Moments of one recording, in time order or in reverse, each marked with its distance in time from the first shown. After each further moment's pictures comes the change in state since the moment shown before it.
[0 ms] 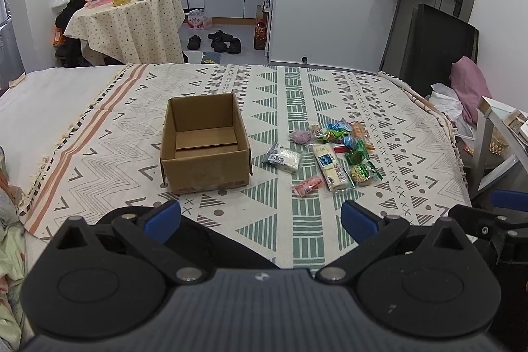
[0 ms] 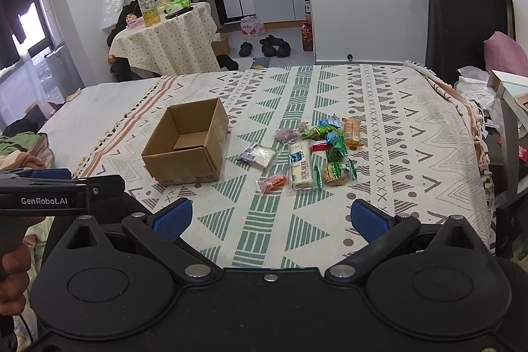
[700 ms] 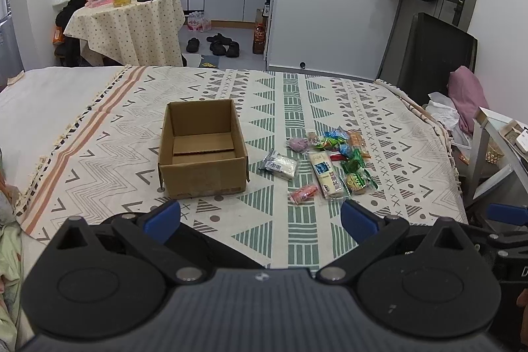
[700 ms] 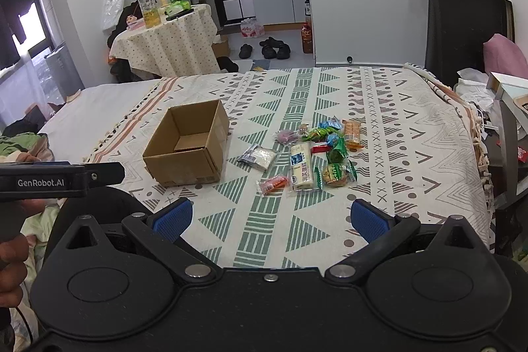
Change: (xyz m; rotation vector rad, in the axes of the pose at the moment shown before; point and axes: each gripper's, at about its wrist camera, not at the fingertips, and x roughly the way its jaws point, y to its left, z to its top) left arm -0.004 0.002 0.007 -0.022 -0.013 -0.018; right arm -0.002 0.002 0.000 -0.003 -0.007 -0.004
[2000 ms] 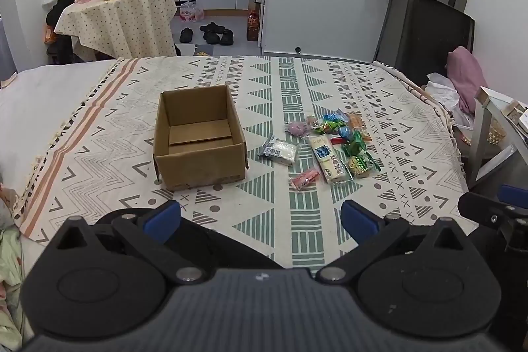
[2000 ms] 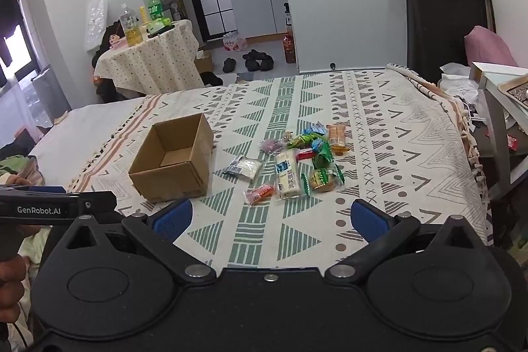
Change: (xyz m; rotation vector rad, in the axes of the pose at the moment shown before) left arm 0.014 0.000 -0.003 0.045 0.045 -0.006; right arm 0.004 -0.015 -0.007 0.073 -0.055 -0.034
